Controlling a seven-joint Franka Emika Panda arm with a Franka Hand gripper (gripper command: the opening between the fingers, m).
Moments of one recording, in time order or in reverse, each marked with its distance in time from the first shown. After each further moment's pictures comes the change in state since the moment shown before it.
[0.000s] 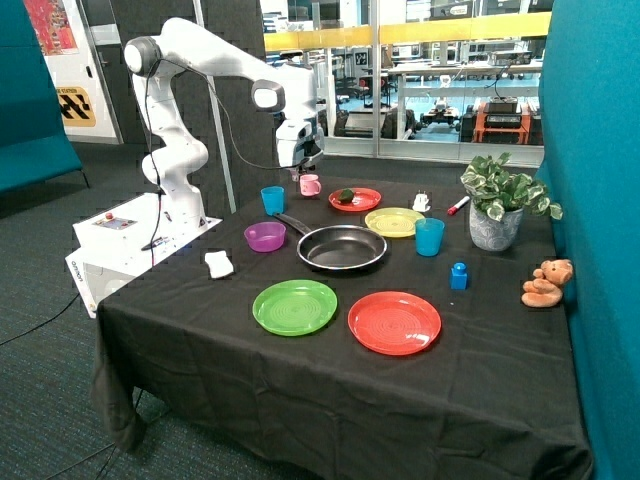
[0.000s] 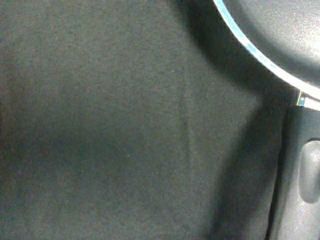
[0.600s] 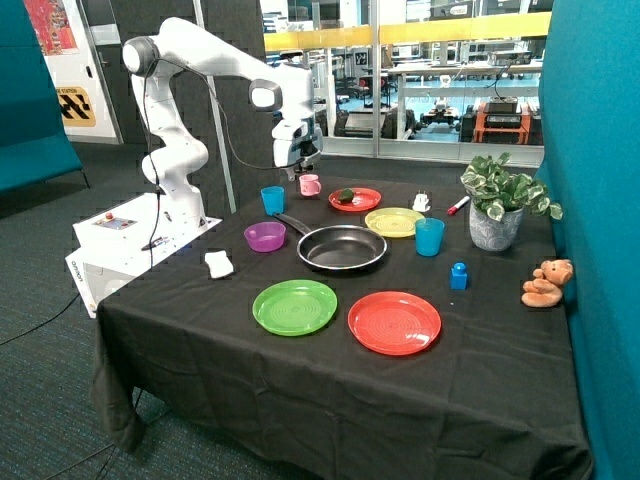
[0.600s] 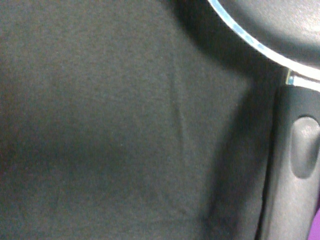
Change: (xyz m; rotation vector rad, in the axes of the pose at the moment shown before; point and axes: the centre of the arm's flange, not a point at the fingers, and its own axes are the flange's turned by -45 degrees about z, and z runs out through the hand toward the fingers) arm -0.010 0.004 0.000 -0.003 -0.012 0.062
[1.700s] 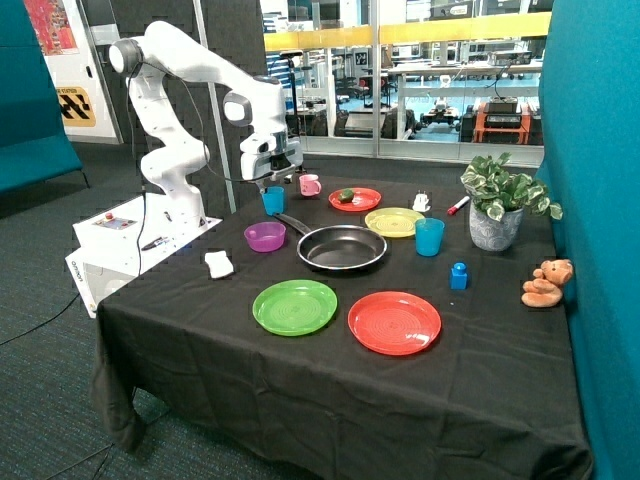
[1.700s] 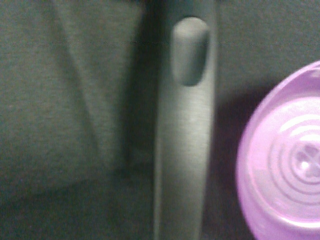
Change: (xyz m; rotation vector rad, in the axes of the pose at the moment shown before) arm -0.055 0.057 0.029 -0.001 0.007 0.196
